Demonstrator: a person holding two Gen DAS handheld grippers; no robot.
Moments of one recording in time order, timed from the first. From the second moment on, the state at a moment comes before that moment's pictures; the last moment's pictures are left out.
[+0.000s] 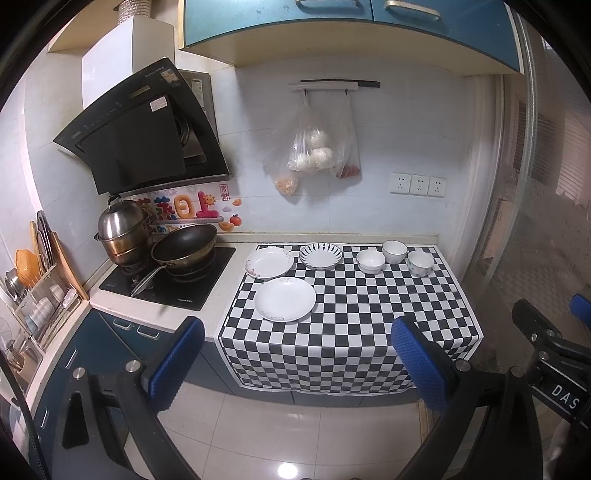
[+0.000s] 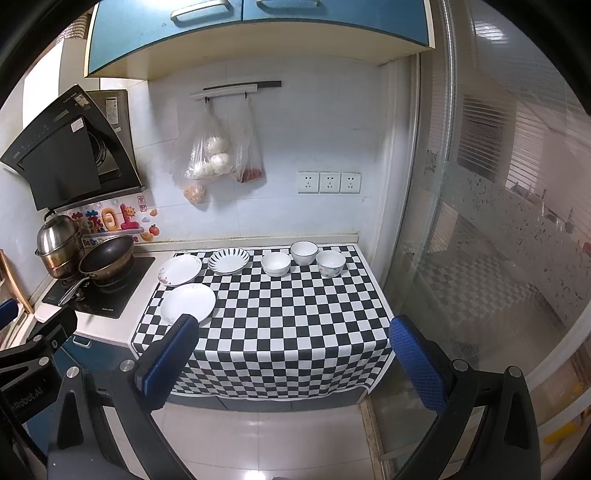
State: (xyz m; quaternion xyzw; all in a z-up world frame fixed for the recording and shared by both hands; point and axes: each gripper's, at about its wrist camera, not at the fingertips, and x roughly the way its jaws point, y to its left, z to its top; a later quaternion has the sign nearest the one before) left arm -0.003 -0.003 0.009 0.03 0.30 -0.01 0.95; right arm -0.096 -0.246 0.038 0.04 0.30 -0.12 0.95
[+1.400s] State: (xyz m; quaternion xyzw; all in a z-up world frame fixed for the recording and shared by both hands) left arm 0.000 0.006 0.005 0.03 0.30 -0.01 0.95; right arm -0.100 -0.236 0.035 0.03 0.30 -0.12 0.95
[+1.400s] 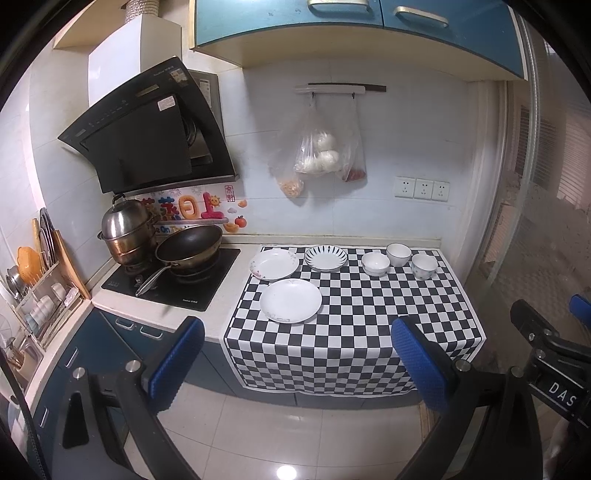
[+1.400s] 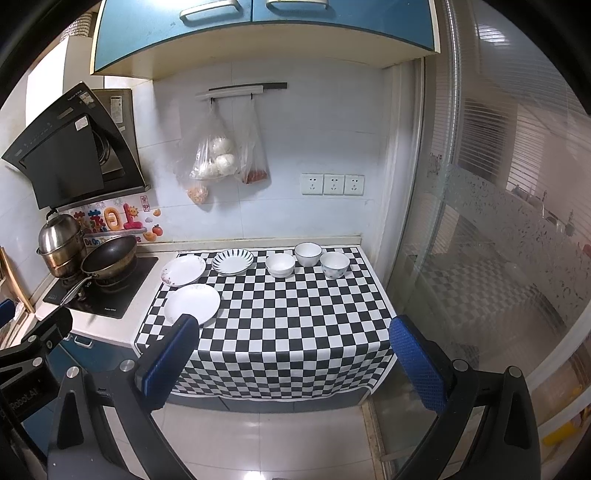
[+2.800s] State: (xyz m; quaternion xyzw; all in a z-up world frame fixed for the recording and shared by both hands) left arm 0.159 0.084 -0.075 0.02 0.32 0.06 0.95; right arm 0.064 -0.190 -0.043 0.04 0.33 -0.11 0.94
